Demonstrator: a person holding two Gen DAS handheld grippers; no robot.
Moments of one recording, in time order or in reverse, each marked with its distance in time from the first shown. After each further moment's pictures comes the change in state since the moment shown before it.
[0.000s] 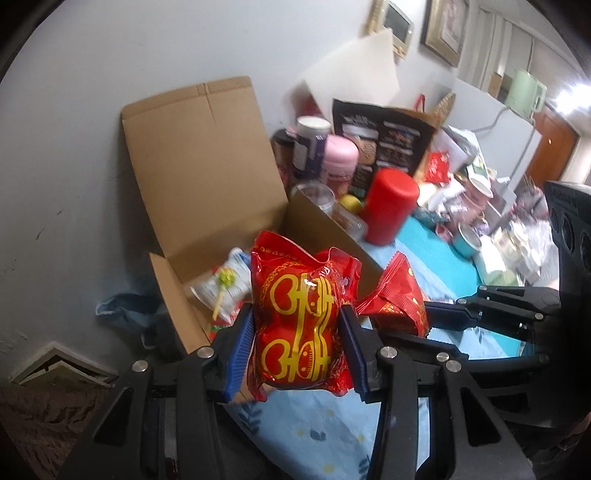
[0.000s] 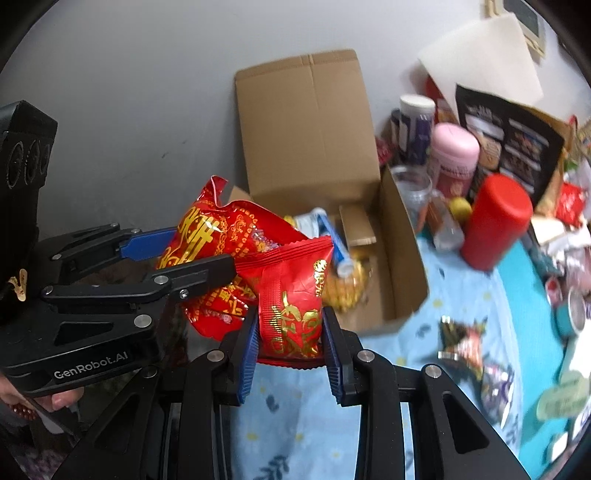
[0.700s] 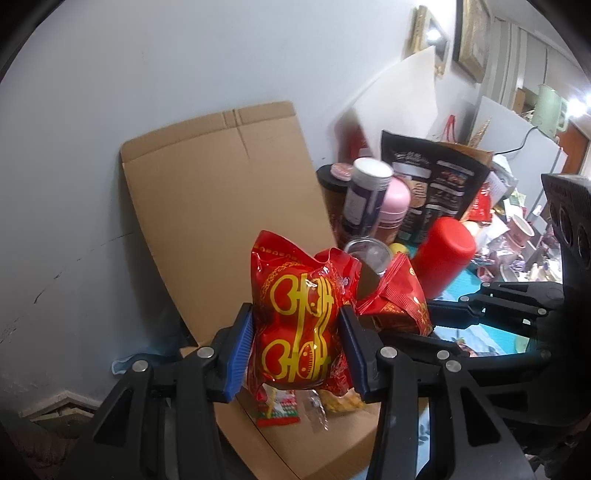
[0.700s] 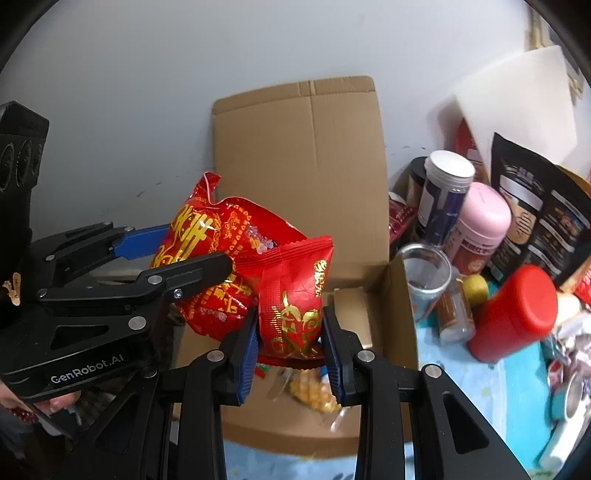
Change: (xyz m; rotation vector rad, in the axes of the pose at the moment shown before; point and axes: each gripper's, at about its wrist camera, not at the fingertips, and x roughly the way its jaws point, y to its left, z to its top) left arm 0.067 0.061 0.082 0.008 -0.048 0.059; right arm 0.075 -0.029 0.105 -0.056 -0.012 -0.013
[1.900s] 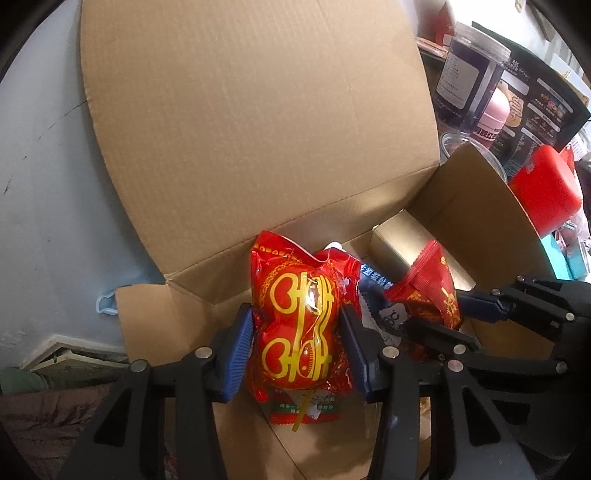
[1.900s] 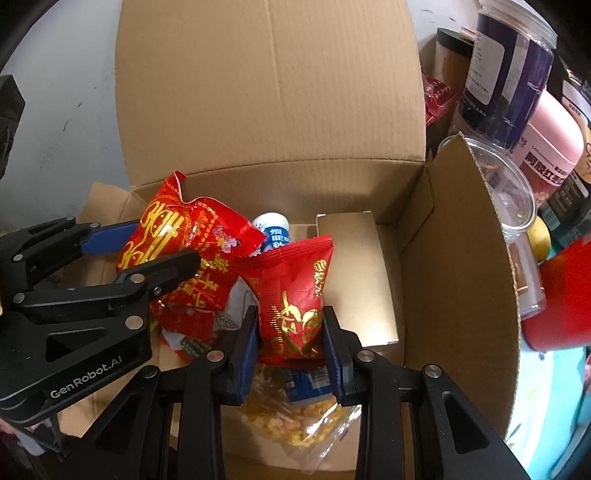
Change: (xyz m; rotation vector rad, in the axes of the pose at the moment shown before) left arm 0.135 0.025 -0.061 -0.092 0.304 0.146; right arm 0.143 -0.040 -0.036 0.028 0.272 -0.020
